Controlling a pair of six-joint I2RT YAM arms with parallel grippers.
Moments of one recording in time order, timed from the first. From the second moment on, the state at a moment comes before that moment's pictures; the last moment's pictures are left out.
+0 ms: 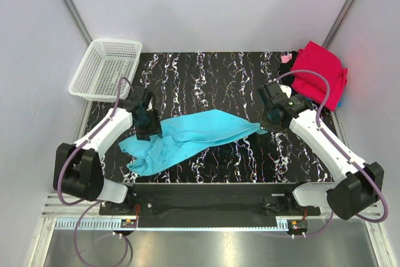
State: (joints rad) left arm -0.26 1.39 0.98 -0.86 0.06 -0.50; right arm 0.46 1.28 1.18 -1.05 0.30 0.65
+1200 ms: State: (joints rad) left arm -0.26 1.55 1.08 -0.85 0.07 -0.54; right arm 0.46 1.29 1.18 -1.04 0.30 0.65
